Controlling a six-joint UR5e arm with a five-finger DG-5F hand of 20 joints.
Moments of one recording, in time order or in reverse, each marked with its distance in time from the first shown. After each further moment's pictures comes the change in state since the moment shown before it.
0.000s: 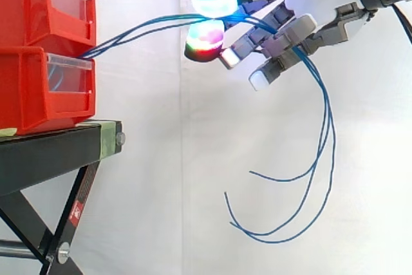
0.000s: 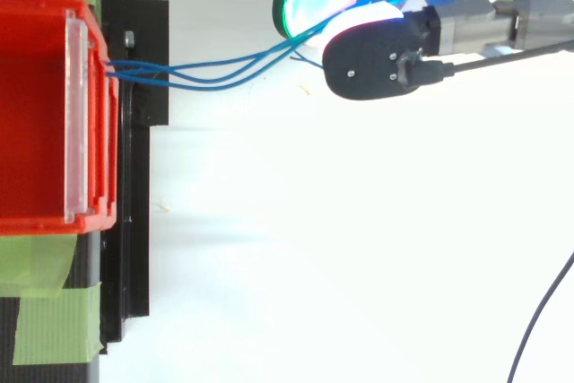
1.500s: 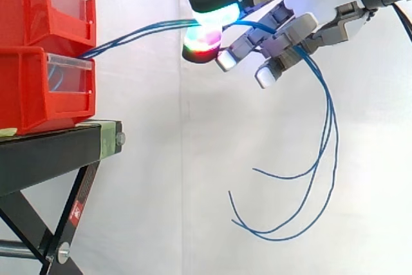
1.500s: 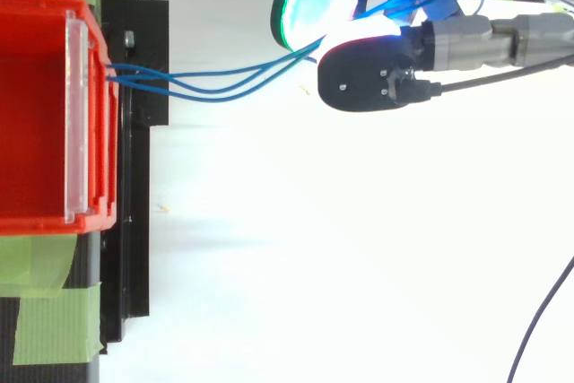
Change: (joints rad) arm 0.009 0.000 0.000 -0.004 0.000 0.000
